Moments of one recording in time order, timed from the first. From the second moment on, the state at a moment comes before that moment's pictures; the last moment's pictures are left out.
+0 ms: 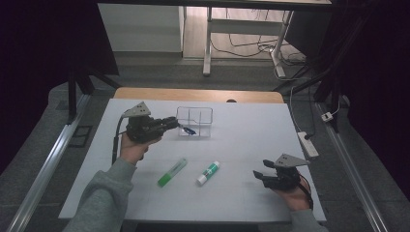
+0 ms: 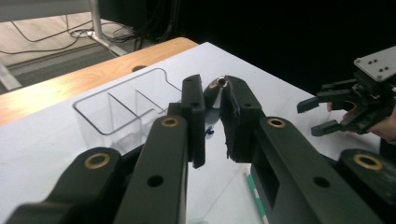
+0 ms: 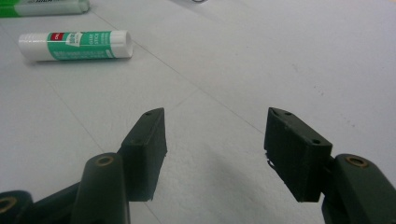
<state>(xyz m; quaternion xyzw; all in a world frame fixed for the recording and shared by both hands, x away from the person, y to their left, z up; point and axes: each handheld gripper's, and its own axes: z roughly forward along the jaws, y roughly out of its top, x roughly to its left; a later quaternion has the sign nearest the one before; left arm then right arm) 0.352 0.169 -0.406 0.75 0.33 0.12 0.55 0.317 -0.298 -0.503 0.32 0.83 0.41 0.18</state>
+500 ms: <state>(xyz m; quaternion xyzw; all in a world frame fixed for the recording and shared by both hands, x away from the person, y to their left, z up) 0.378 0.178 -0.392 0.76 0.35 0.14 0.53 0.318 -0.297 -0.504 0.31 0.84 0.41 0.18</state>
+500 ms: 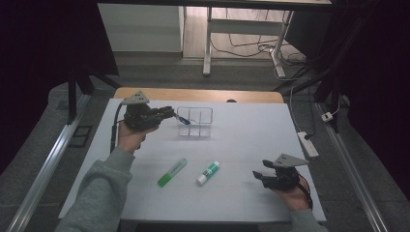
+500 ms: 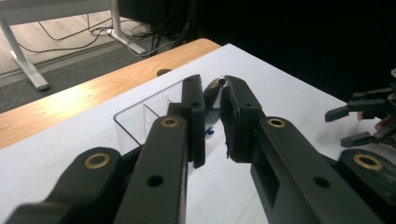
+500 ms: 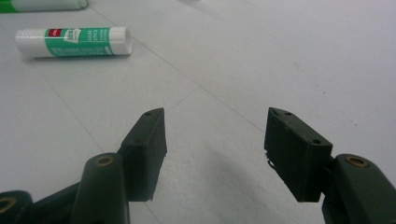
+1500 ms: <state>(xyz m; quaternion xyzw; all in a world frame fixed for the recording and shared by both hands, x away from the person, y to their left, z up) 0.430 0.172 -0.385 0.78 0.39 0.15 0.47 0.319 -0.297 -0.506 0.32 0.84 0.40 0.18</state>
